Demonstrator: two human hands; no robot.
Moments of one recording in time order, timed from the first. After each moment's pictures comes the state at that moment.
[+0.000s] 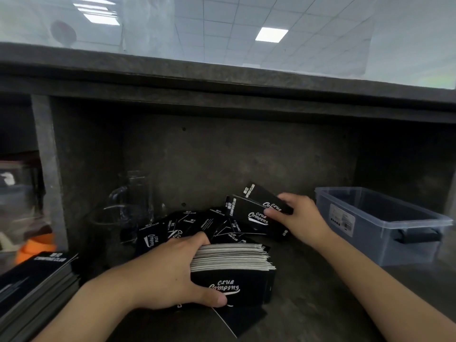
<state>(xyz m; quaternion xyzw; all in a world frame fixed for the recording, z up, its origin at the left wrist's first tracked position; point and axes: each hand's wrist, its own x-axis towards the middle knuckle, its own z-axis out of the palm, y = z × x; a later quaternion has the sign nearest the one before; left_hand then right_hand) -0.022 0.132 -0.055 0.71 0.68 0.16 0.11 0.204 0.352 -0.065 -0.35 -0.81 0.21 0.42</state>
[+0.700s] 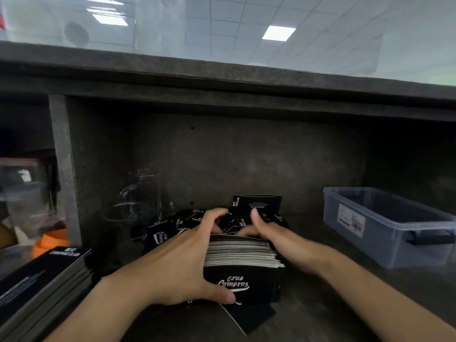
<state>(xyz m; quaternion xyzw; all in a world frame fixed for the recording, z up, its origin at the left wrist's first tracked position) -0.019 0.133 -0.054 0.73 0.66 0.17 0.09 0.170 0.283 -0.064 -0.27 -0.83 0.46 0.16</state>
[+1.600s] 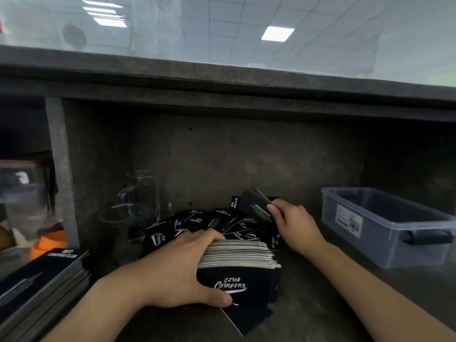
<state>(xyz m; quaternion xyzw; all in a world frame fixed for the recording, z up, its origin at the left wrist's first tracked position) -0.025 0.136 -0.062 0.73 0.65 0.17 0.10 0.181 0.356 -0.084 -0.40 -0.85 0.00 0.35</state>
